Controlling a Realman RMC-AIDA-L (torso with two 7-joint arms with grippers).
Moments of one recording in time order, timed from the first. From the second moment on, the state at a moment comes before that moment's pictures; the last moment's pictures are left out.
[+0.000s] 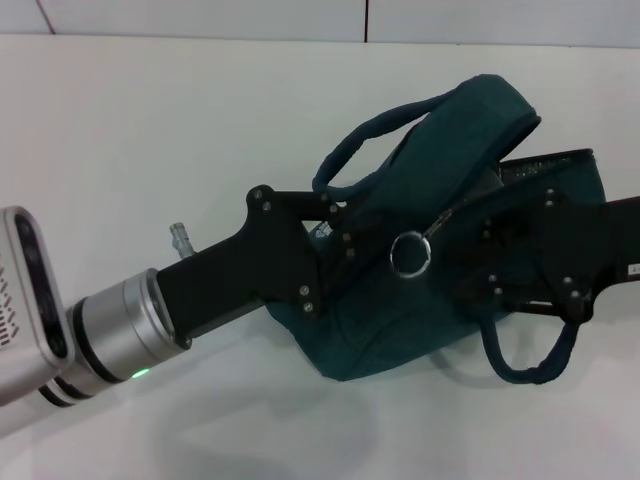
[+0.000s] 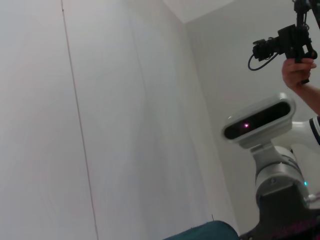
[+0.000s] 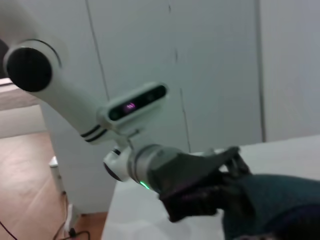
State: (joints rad) left arm -0.50 -2.11 1.29 0.04 1.02 1.78 -0.30; right arm 0.49 2.01 -1.16 -1.05 -1.72 -1.74 1.56
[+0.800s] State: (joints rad) left arm -0.50 -2.11 1.29 0.02 1.02 1.81 -0.26; right arm 0.50 2.01 -1.11 -1.04 -1.70 -1.87 1.54
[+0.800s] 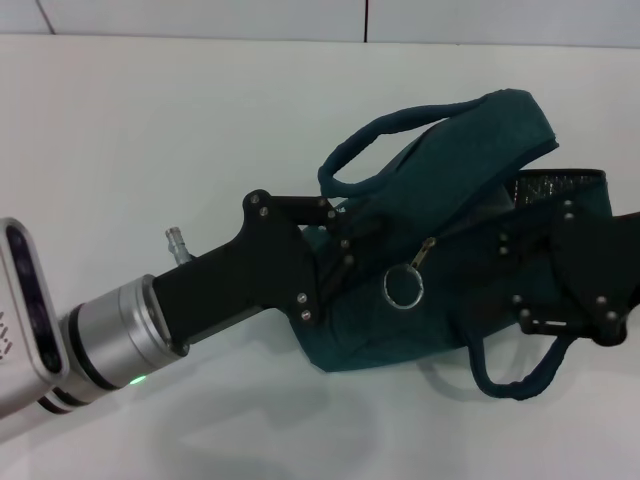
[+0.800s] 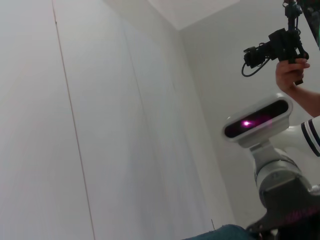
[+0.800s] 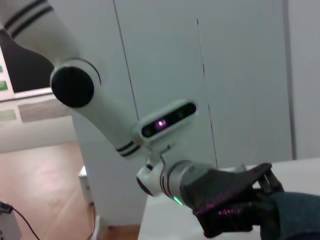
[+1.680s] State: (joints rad) left arm -0.50 -2.11 1.29 0.03 1.03 1.83 -0.26; right arm 0.50 2.02 -1.23 -1.02 -1.68 -1.74 1.55
